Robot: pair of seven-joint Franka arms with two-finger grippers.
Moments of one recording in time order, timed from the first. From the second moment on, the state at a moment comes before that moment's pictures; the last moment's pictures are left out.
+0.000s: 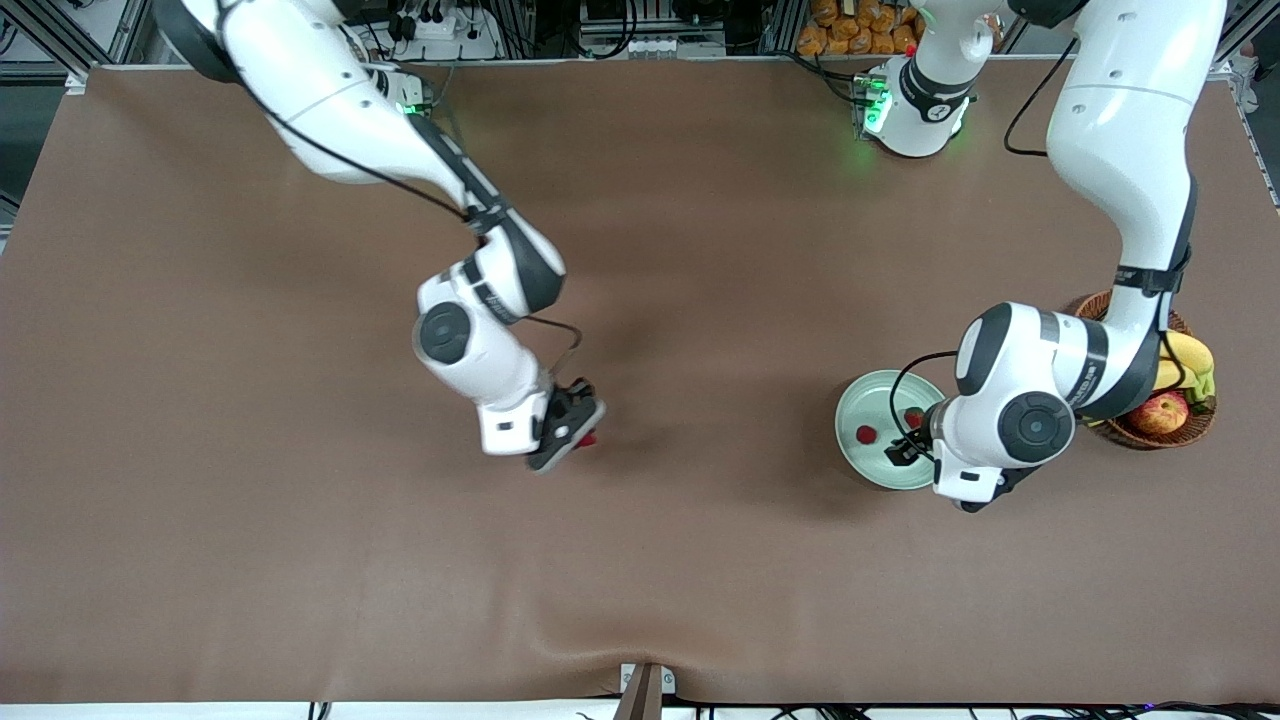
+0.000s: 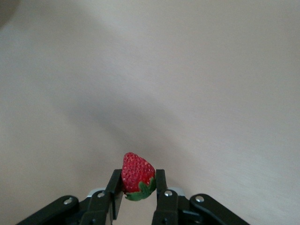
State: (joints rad) left arm 0.00 0.64 -0.25 -1.53 0.20 1.94 -0.90; right arm 0.44 0.75 0.18 -1.56 0.16 2.59 -0.29
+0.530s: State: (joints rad) left arm 0.00 0.59 -0.27 -1.48 0.20 1.84 -0.90; right arm 0.51 0.90 0.18 -1.46 0.16 2.70 -0.20
